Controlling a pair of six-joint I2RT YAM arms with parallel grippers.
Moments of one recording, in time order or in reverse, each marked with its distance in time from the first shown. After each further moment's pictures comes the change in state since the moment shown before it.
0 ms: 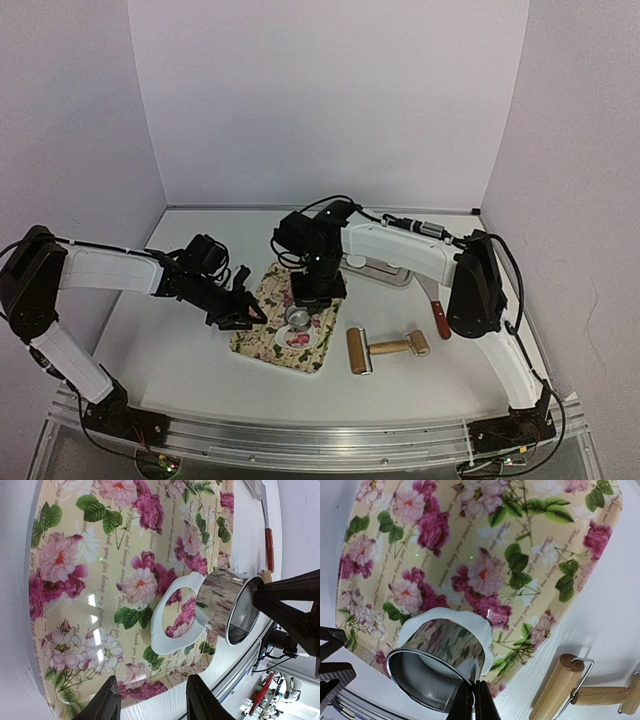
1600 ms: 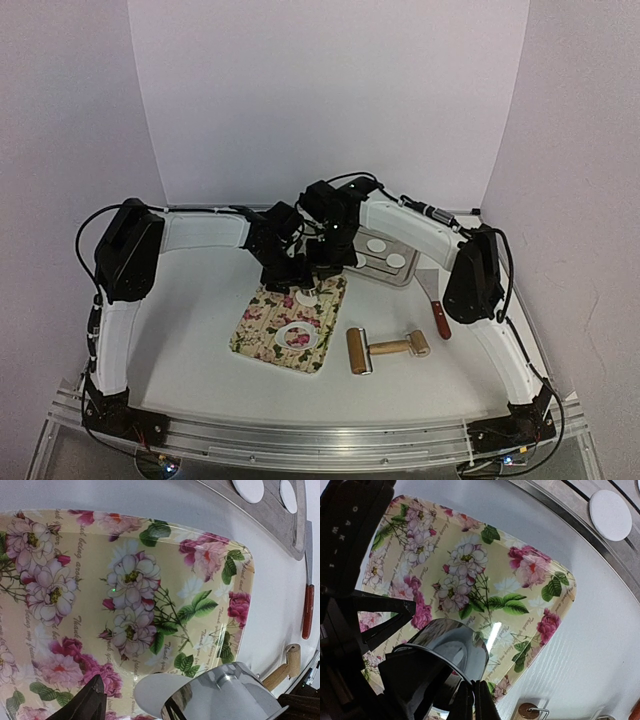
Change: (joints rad) left arm -0.104 0.600 0.842 -0.377 -0.276 0.042; right arm -0.141 0.072 0.184 0.011 -0.010 -0.141
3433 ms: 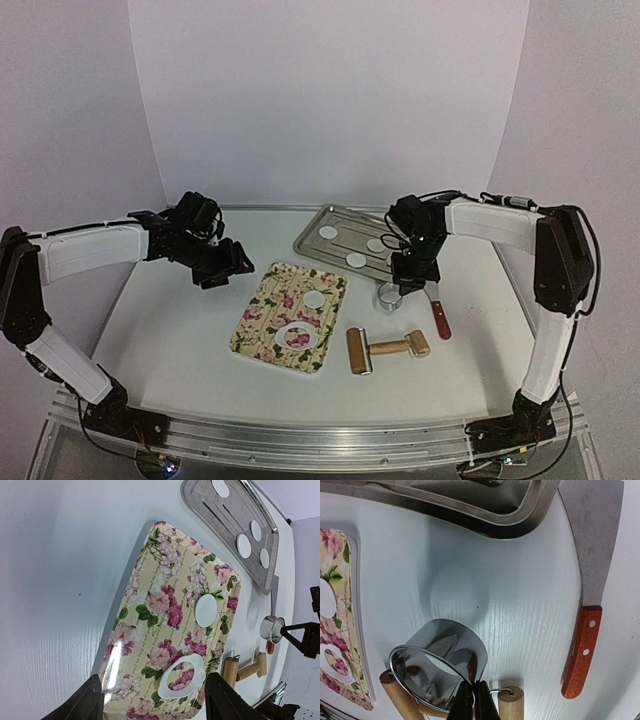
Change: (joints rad) left arm 0.154 -0.657 -0.586 0.138 -0.077 -0.166; right arm -0.277 -0.539 -0.927 0.250 0.004 -0.046
